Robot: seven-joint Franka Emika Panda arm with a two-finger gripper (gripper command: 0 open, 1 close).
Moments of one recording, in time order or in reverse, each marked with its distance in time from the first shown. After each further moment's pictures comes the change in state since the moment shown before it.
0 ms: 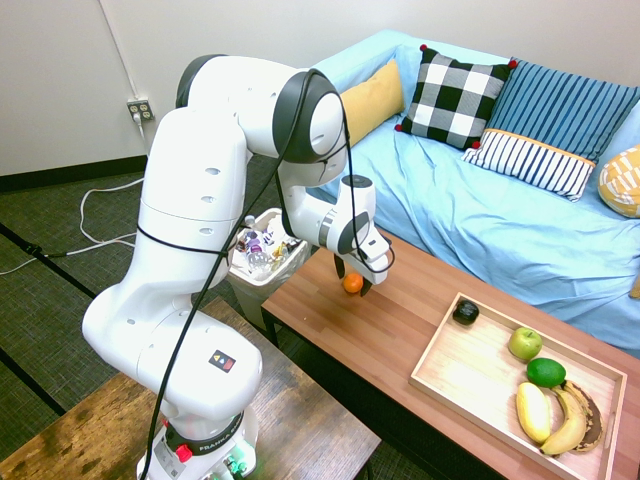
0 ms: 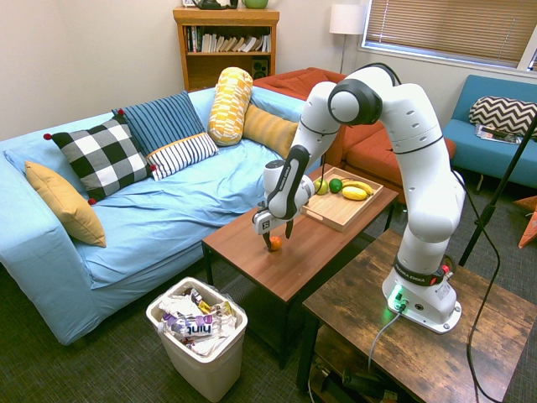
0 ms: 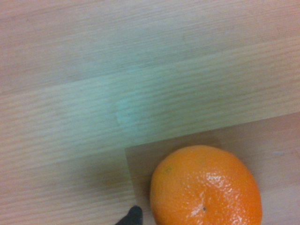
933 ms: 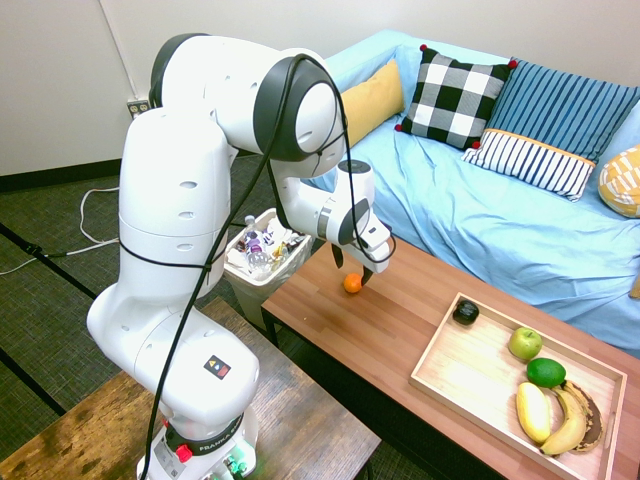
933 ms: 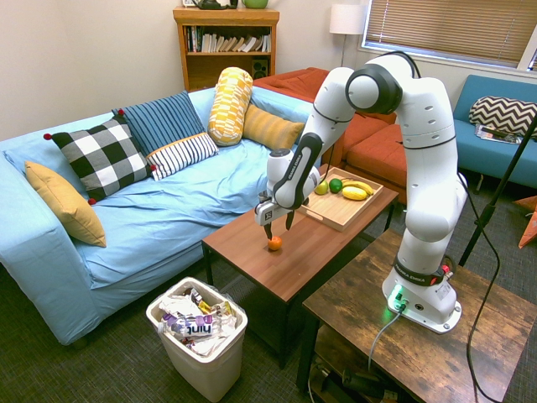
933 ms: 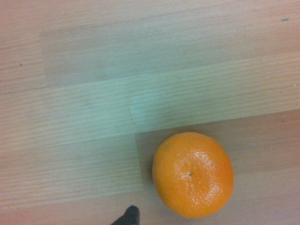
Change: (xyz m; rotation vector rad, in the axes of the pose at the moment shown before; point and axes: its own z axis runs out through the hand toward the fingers) arm -0.002 0.007 -0.043 0.044 0.018 -0.047
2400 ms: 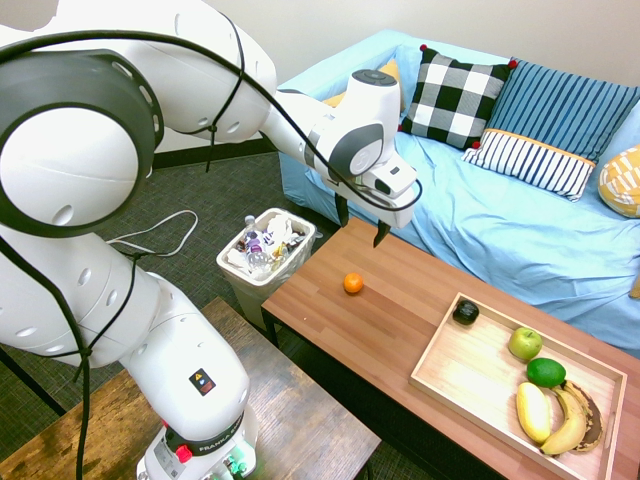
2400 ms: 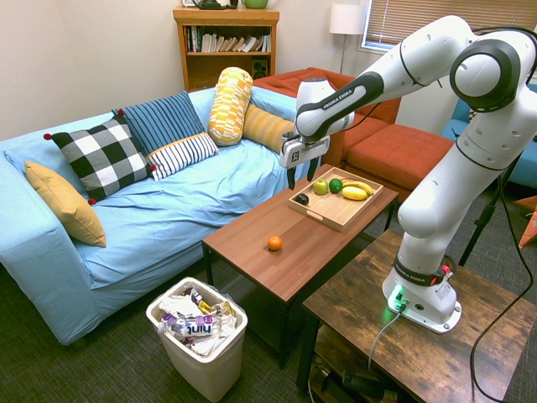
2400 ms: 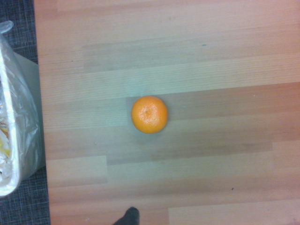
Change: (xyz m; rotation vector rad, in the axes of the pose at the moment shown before) arm 0.021 0.084 -0.224 0.048 -0.029 -0.066
